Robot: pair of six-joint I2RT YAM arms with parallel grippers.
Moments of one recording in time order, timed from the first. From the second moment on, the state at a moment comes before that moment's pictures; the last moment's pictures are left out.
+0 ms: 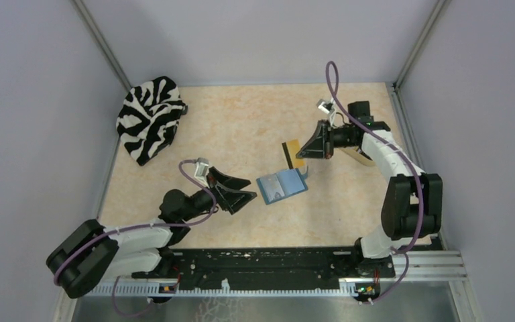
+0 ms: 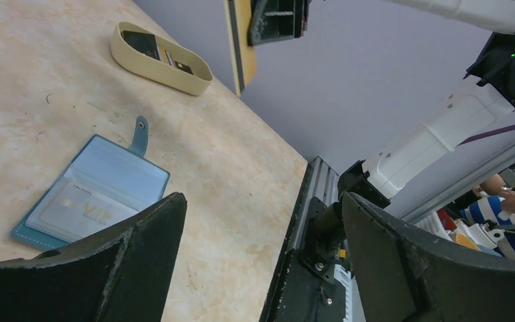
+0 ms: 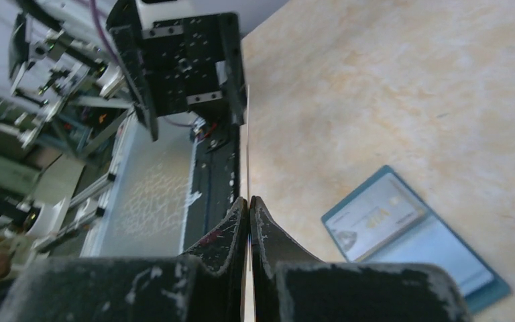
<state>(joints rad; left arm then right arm) -0.75 1.08 0.12 1.20 0.33 -0.74 0.05 1.54 1.16 -0.64 -1.47 -0.37</state>
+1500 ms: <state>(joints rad) -0.75 1.49 0.42 1.32 0.50 -0.80 0.31 1.51 1.07 -0.67 -1.37 -0.48</state>
